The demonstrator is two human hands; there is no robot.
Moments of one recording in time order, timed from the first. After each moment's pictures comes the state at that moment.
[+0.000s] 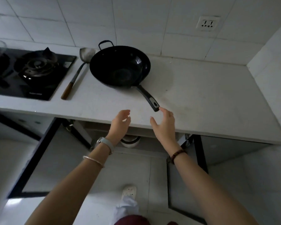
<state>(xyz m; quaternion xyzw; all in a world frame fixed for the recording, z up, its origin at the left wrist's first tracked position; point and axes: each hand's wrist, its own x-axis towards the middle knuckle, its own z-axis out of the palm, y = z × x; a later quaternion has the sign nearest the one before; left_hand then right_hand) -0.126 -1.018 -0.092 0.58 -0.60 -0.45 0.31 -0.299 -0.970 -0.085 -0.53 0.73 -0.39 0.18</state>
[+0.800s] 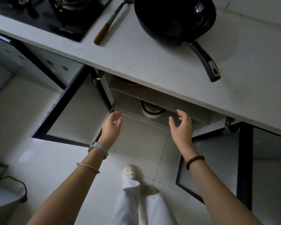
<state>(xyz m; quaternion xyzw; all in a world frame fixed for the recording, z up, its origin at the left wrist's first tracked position) 0.020 -0.921 -0.226 0.72 -0.44 -0.42 0.32 -0.229 -0.925 -0.214 -0.51 0.74 -0.31 0.30</state>
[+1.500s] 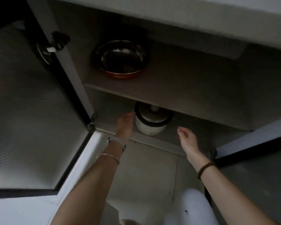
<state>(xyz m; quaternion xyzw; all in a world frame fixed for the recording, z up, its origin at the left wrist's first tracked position) -0.043 -1.085 -0.602 0.61 -0.31 -0.58 0.44 -0.266 -1.022 -0.589 -0.33 0.76 -0.36 0.43</state>
